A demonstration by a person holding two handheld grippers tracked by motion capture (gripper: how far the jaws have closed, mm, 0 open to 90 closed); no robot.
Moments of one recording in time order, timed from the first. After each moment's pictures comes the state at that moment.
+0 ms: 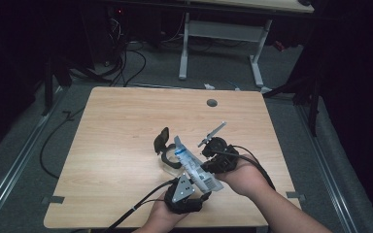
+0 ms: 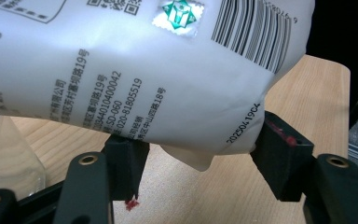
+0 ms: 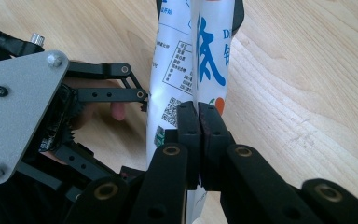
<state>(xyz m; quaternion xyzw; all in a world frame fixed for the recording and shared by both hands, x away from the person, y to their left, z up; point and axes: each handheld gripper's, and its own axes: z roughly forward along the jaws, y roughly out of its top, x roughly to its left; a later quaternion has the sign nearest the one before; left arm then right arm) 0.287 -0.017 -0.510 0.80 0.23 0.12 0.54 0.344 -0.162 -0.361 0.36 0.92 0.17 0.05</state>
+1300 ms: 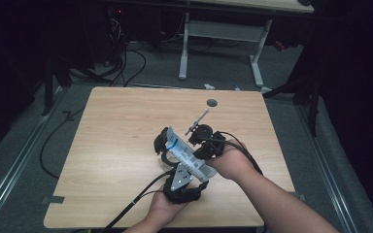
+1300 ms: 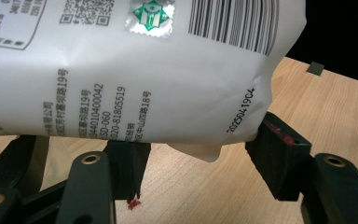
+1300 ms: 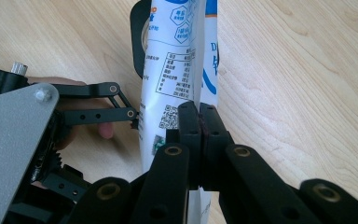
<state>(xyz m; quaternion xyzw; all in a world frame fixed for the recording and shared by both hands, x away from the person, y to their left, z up) 0.309 -0.014 -0.504 0.79 0.26 0.13 0.54 0.378 -0.133 -0.354 0.34 0.93 0.14 0.08</state>
